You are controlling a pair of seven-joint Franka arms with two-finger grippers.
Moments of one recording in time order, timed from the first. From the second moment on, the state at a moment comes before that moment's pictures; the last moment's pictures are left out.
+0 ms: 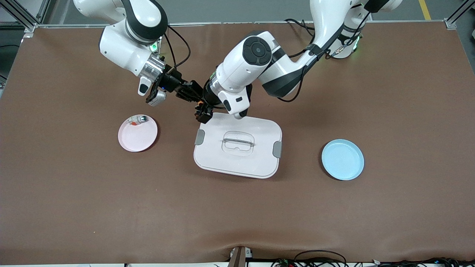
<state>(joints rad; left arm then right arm) -0.49 0.62 -0.46 -1.28 -0.14 2.23 -2.13 0.66 -0.09 -0.01 -2.33 1.42 2.69 -0.21</state>
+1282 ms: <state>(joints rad) -0.09 0.40 -0.45 -1.26 0.02 1.74 -1.18 0.56 -0.01 -0.03 -2.36 0.94 2.64 -0.70</state>
